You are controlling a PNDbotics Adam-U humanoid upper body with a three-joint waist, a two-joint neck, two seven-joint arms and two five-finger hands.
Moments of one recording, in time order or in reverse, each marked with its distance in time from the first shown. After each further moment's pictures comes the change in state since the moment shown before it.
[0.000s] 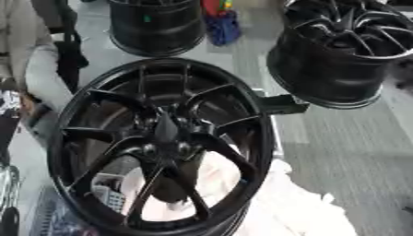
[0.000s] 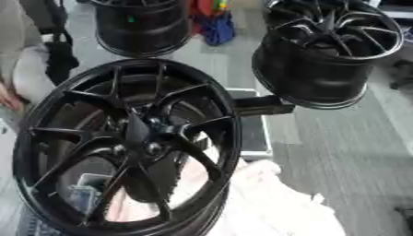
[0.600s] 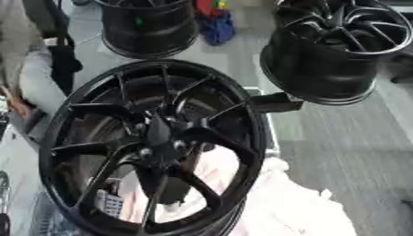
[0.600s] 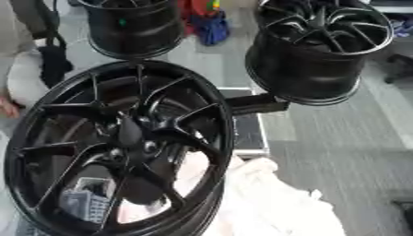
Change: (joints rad) left arm 0.000 -0.001 0.005 0.000 0.001 -0.001 0.003; right arm -0.066 0.014 -0.012 0.019 -0.070 0.032 -0.272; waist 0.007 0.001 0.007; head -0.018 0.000
